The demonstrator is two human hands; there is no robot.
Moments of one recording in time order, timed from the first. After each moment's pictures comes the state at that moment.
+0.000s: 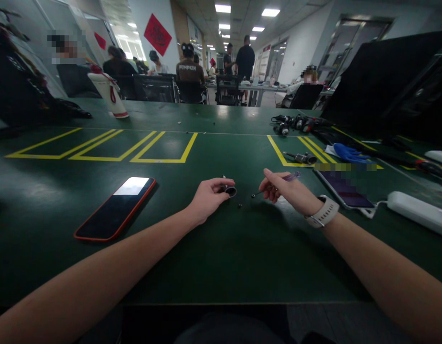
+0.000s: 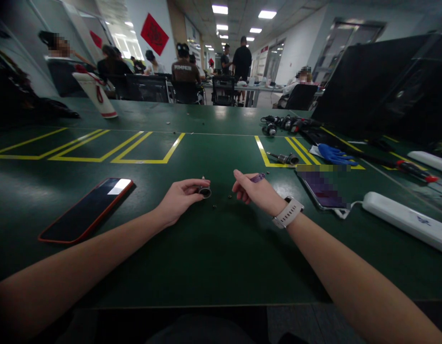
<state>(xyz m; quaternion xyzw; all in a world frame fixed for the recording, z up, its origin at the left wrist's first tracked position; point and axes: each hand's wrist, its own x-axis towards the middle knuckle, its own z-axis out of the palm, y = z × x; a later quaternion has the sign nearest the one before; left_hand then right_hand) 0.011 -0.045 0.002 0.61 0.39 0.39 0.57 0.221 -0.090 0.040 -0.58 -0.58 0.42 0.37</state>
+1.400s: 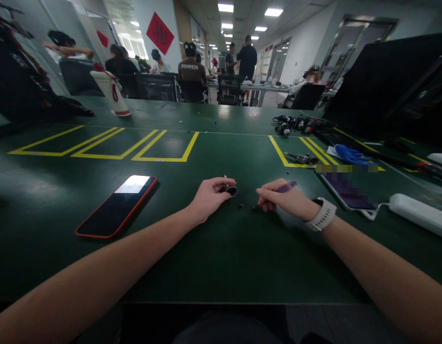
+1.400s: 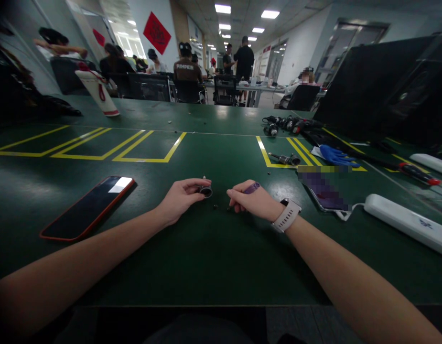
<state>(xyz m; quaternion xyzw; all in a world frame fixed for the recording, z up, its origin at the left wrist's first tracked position) 0.012 -0.045 0.003 0.60 0.39 0.39 0.57 0.217 -0.094 0.037 -0.54 -0.69 0.42 0.26</state>
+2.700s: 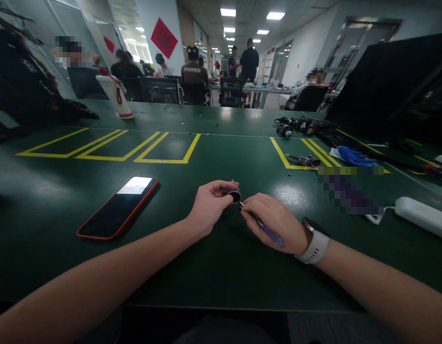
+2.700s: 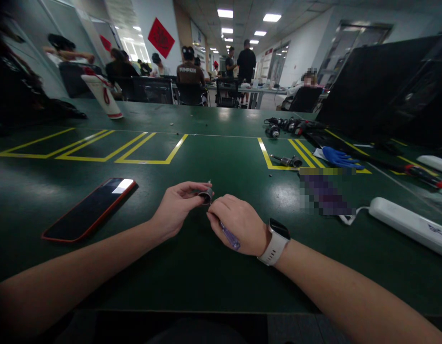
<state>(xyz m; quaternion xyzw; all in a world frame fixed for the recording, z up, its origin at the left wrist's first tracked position) 0.025 -0.073 0.021 0.51 0.39 0.48 0.60 0.184 -0.123 0.024 -0.36 -0.88 0.01 0.32</state>
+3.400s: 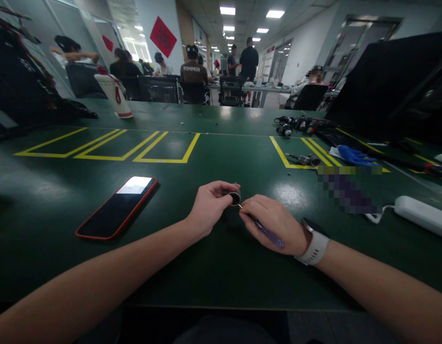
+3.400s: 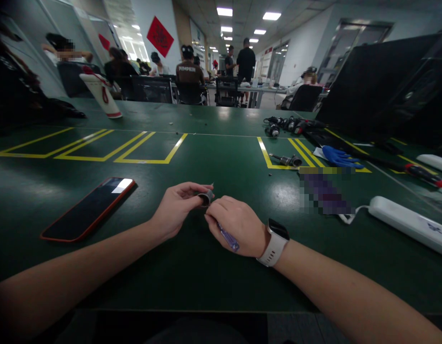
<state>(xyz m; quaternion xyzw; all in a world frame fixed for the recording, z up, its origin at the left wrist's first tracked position) 0.025 -0.076 0.025 0.52 0.40 0.46 0.60 0.181 -0.125 0.025 -0.37 -0.88 0.03 0.30</state>
